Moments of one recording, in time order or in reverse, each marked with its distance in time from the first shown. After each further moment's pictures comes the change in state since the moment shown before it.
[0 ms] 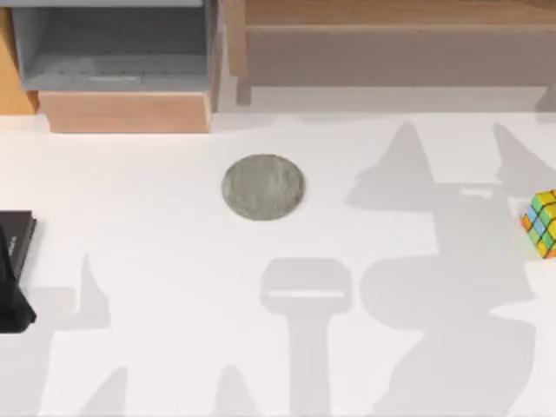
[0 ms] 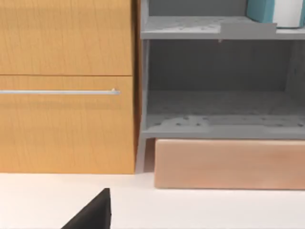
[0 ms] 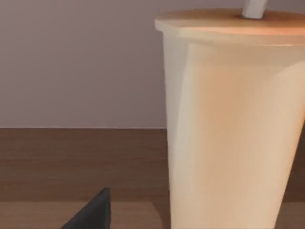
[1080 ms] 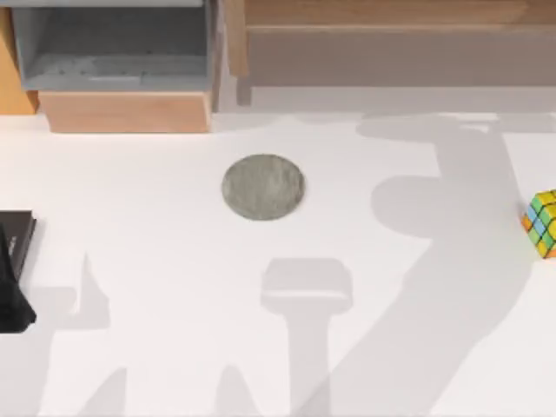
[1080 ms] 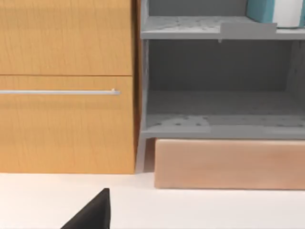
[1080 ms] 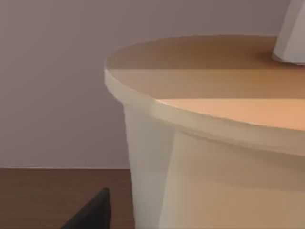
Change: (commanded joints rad) left arm 0.000 0.000 0.000 0.000 0.000 0.000; right arm 0.035 0.295 0.380 -0.079 0.037 -0.002
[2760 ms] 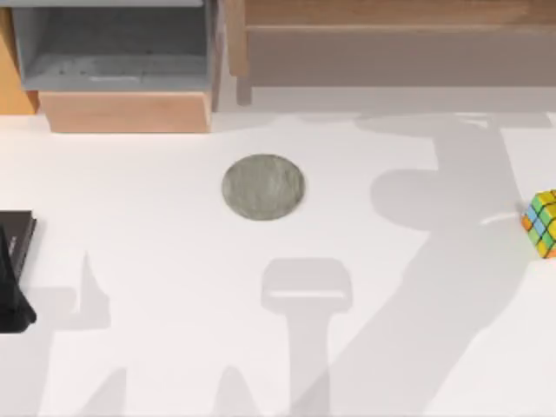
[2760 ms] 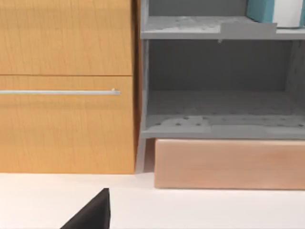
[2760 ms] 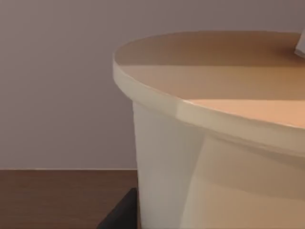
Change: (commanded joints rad) left arm 0.000 0.000 0.000 0.000 0.000 0.000; right arm 0.001 0.019 0.030 -0.011 0.004 0.001
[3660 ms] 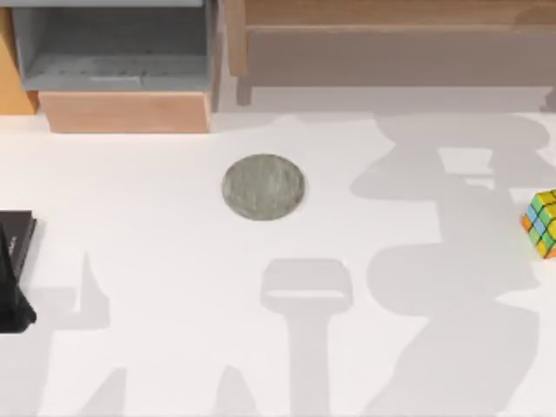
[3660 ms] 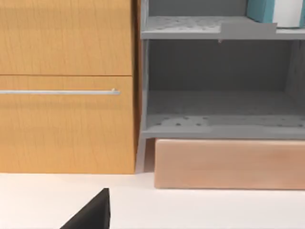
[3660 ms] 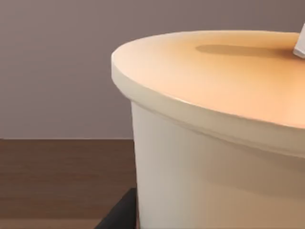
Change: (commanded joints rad) left arm 0.000 0.000 0.000 0.000 0.000 0.000; right arm -0.045 -0.274 -0.348 0.071 -0.054 0.004
